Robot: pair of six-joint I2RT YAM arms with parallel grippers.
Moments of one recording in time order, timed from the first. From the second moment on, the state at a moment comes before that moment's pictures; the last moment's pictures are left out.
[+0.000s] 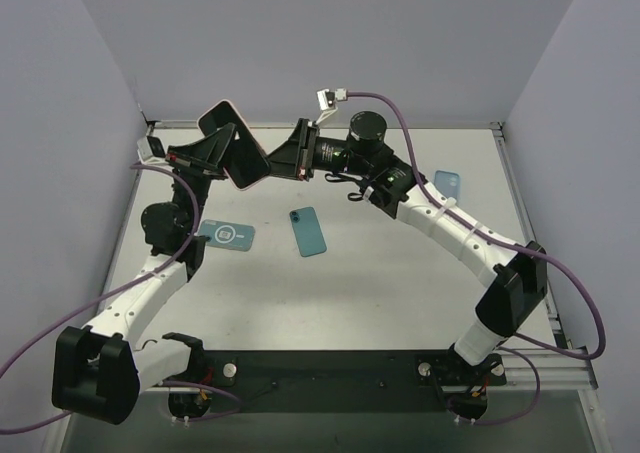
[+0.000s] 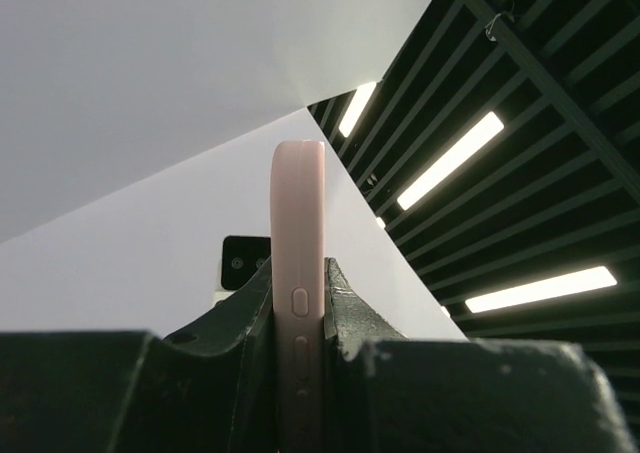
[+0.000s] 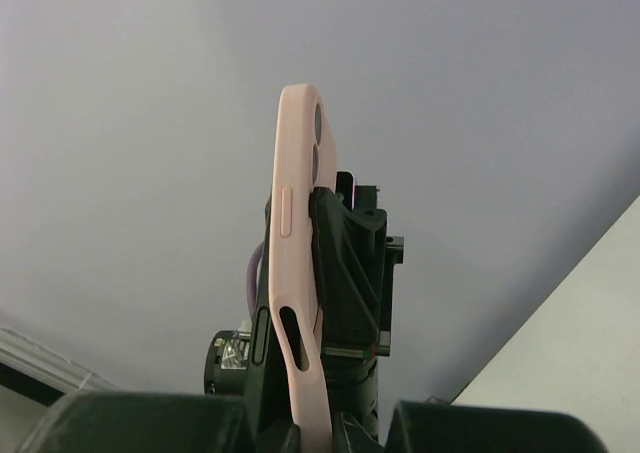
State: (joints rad) left arm -0.27 1.12 0.69 1.12 0.11 -1.68; right arm 0.75 1.64 1.53 0.18 -0.66 1.03
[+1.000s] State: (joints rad) left arm -0.37 1.22 0.45 1.05 0.50 -1.60; right arm 0.58 1.13 1.02 -0.48 0.07 0.59
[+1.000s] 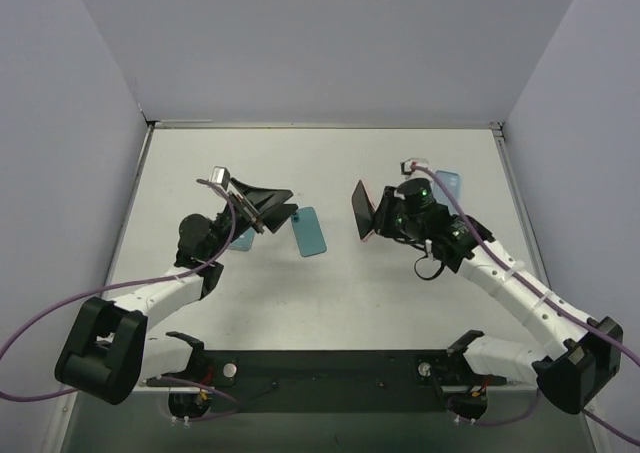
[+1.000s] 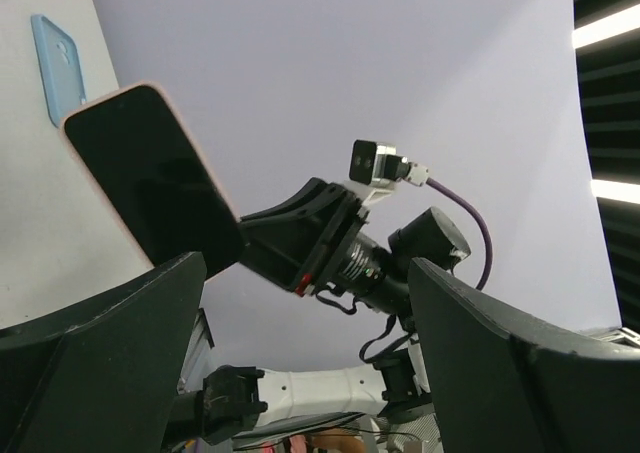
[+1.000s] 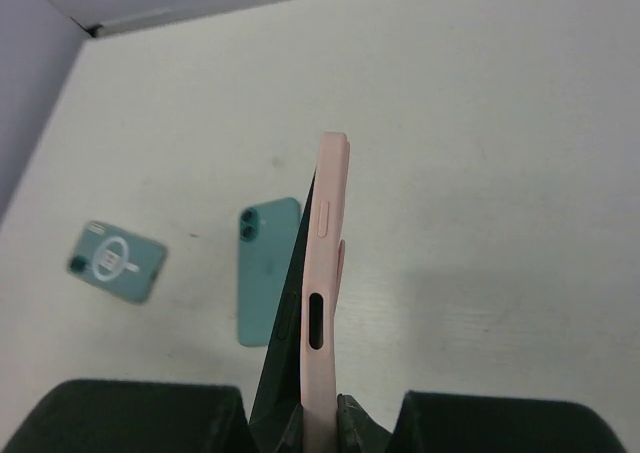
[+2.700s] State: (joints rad) left arm -0.44 1.20 0.44 0.92 0.50 -1.49; right arm 0.73 1.50 0.60 0.04 0.37 0.60
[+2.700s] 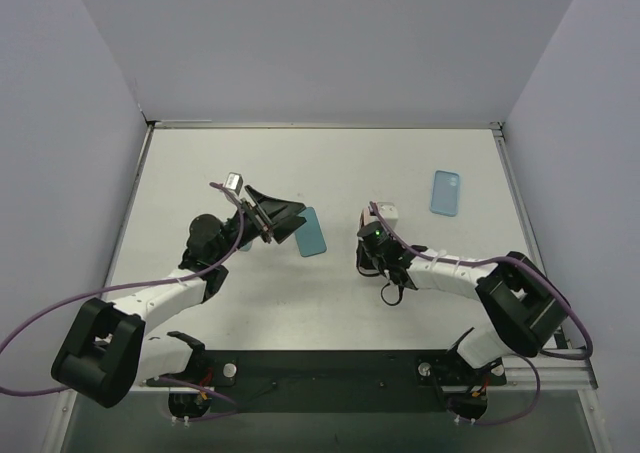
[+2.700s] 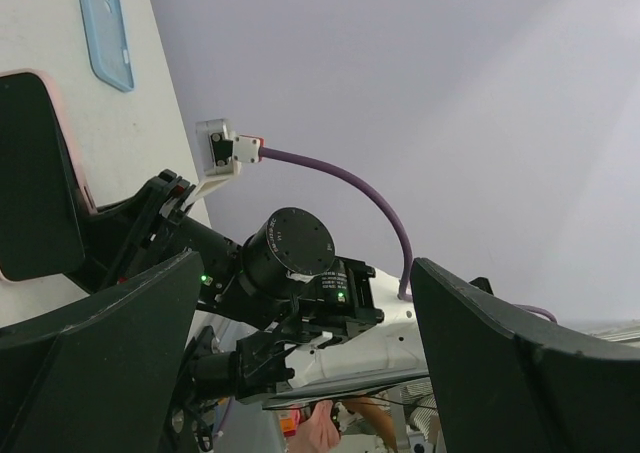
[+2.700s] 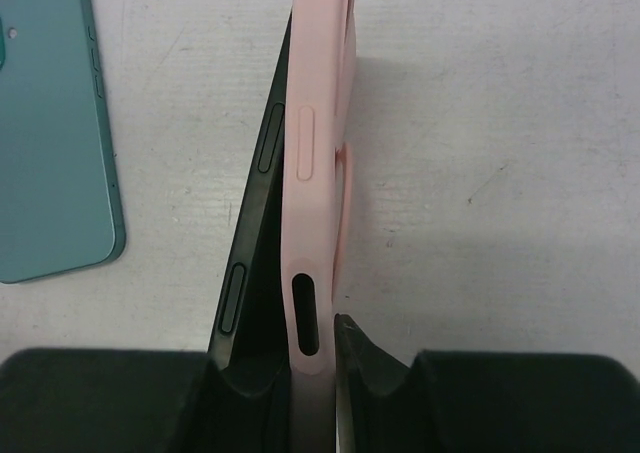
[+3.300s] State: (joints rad) left arm -0.46 1.29 0.45 0.85 0.52 -1.47; right arm 0.75 1.51 0.64 0.01 0.33 0.60
